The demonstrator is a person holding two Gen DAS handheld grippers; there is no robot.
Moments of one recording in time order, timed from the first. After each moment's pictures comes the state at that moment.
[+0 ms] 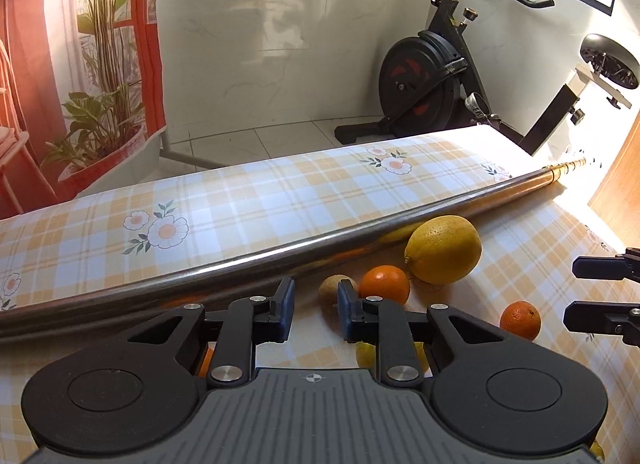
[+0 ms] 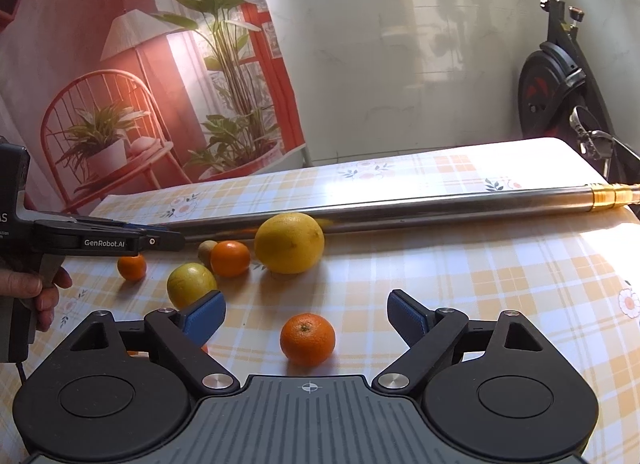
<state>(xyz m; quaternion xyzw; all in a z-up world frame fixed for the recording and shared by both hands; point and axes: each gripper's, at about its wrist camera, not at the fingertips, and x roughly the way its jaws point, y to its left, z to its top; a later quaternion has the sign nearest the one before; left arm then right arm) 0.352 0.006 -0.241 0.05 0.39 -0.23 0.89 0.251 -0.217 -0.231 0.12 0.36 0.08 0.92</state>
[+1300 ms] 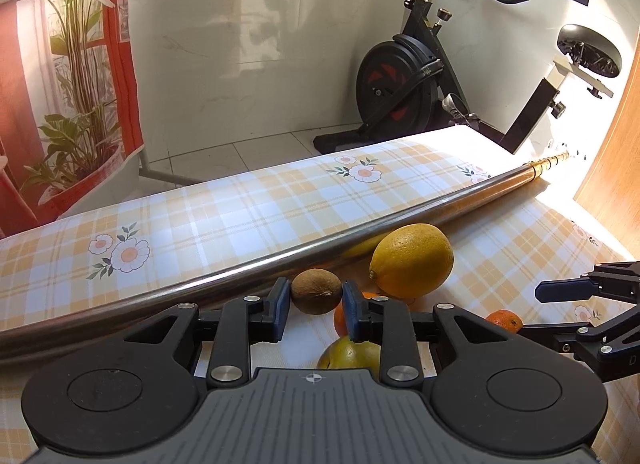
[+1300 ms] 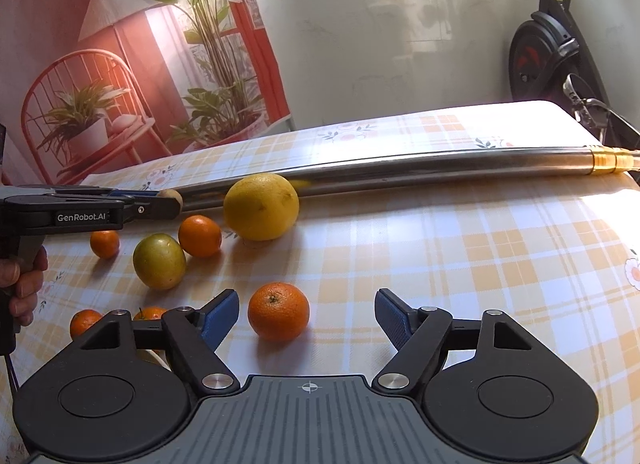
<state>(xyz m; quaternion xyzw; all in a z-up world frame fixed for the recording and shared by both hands) 0.346 -0.009 -0.239 0.06 0.36 -0.25 0.90 0.265 -0.218 -0.258 0.12 0.40 0.07 0.91</state>
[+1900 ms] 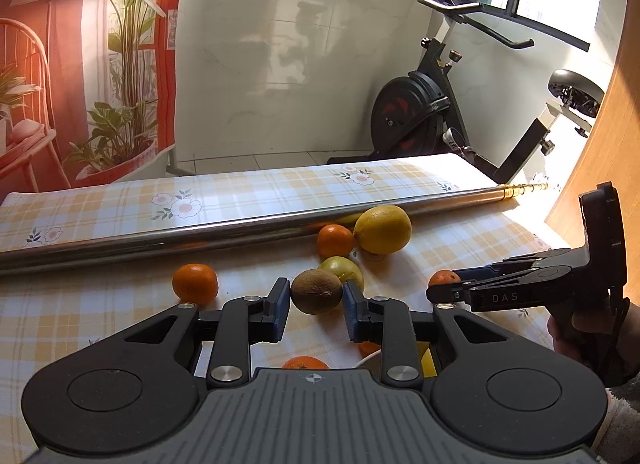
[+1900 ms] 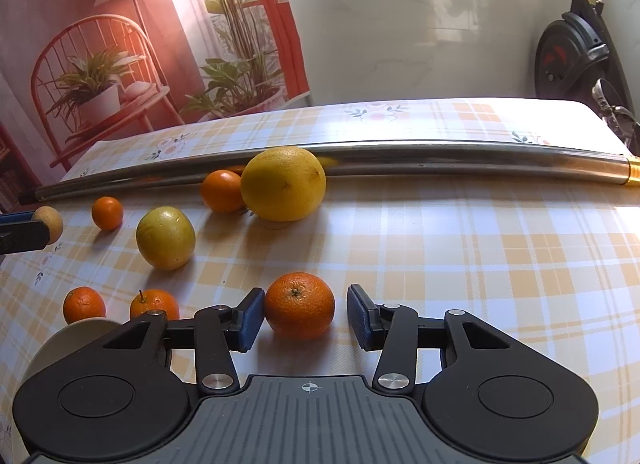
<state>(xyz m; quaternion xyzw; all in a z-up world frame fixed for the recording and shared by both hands) 0.251 0.036 -0.206 0.01 0.34 -0.22 0.91 0.279 -0.199 -0.269 0.09 0.43 0.10 0.89</state>
